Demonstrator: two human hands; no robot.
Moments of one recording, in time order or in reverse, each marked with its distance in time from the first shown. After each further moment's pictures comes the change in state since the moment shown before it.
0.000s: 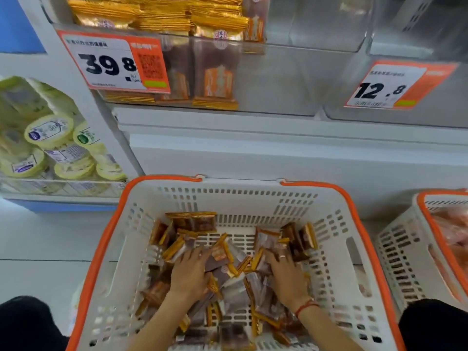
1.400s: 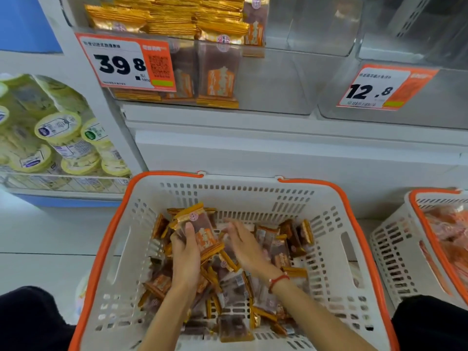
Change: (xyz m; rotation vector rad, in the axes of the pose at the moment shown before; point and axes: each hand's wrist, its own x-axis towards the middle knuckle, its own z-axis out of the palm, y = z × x) left_hand -0.038 0.053 -0.086 -1.481 0.309 -0.561; right_hand 0.005 -0.098 -0.089 0.867 -0.055 -0.170
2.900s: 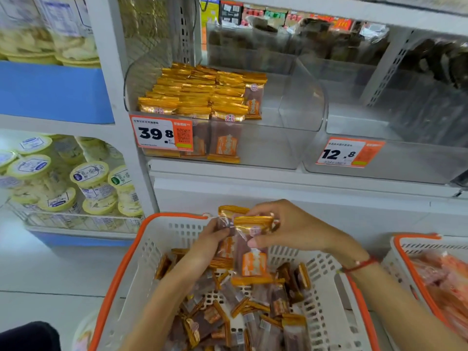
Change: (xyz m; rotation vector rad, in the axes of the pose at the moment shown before) left_hand -0.030 0.122 0.019 0.058 -0.425 0.164; right_hand -0.049 -0.150 -0.156 -0.242 -0.192 -0.354
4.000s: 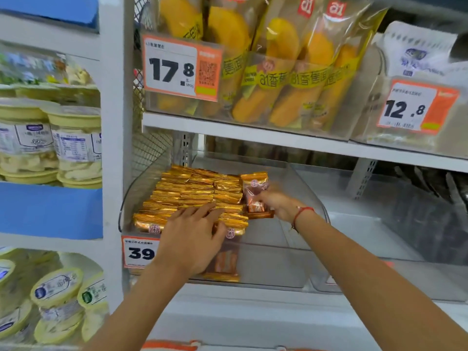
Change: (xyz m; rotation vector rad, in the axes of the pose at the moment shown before) left_hand 0.069 0.187 -0.033 1.403 0.450 0.893; right_hand 0.201 -0.041 -0.158 0.264 0.534 0.335
